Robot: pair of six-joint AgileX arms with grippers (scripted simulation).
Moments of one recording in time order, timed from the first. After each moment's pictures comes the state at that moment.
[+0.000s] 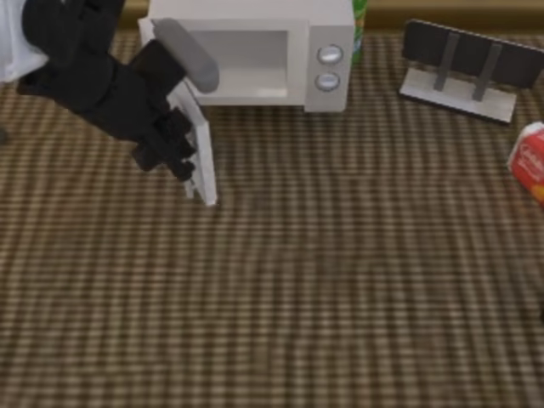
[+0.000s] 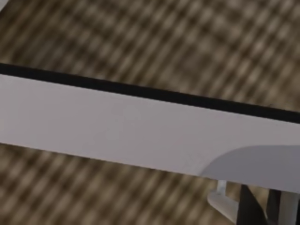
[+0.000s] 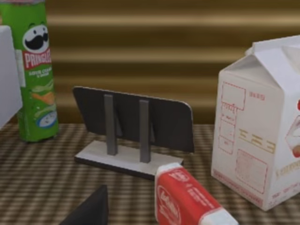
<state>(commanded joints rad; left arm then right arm) -0.32 1.75 1.37 -0.76 0.32 0.61 0.00 0.00 0.00 0.00 0.00 0.00</state>
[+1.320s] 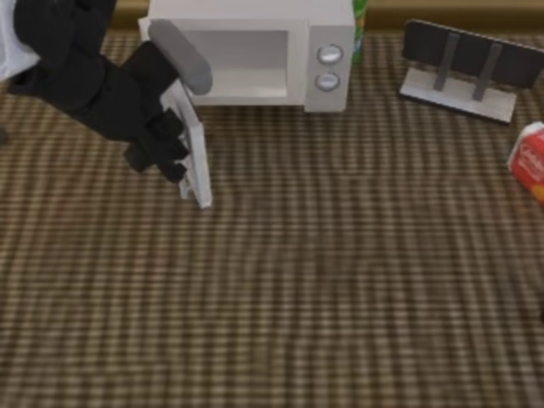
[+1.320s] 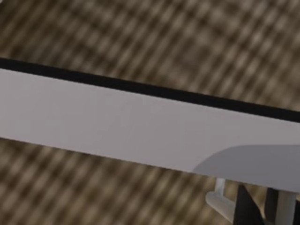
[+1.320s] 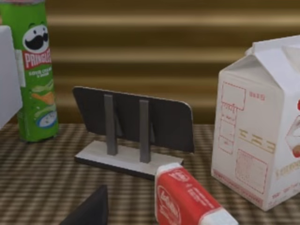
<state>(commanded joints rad) -0.31 1.75 1.36 -0.77 0.34 0.64 0.00 0.00 0.00 0.00 0.00 0.00</state>
